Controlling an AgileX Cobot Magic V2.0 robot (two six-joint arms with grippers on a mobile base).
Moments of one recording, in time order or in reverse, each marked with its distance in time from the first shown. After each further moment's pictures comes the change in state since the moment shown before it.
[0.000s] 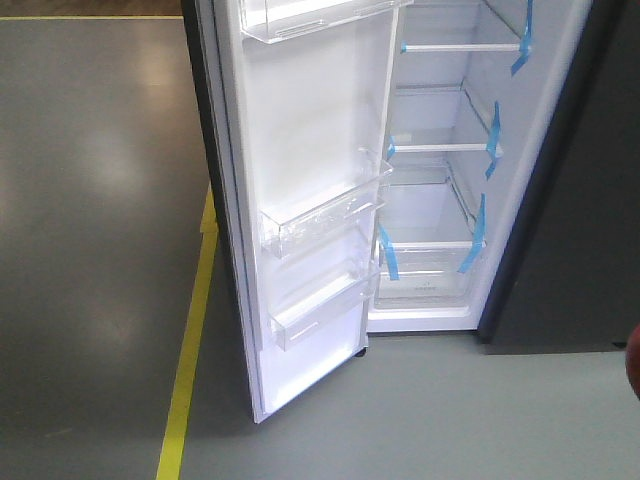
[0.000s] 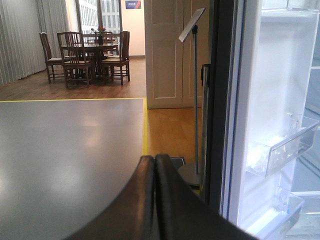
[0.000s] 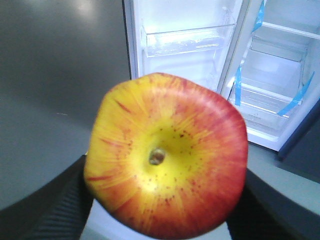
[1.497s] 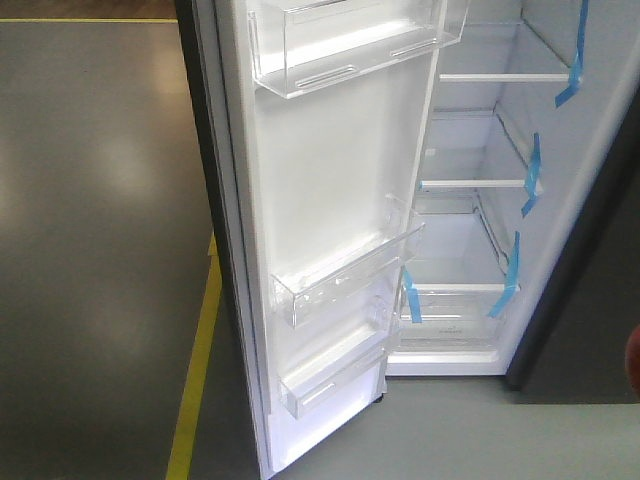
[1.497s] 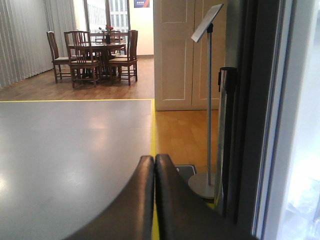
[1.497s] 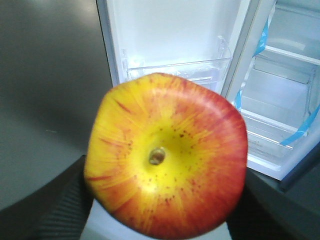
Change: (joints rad) left arm 0.000 0.000 0.000 0.000 0.000 0.000; right arm 0.000 0.000 0.000 0.000 0.000 0.000
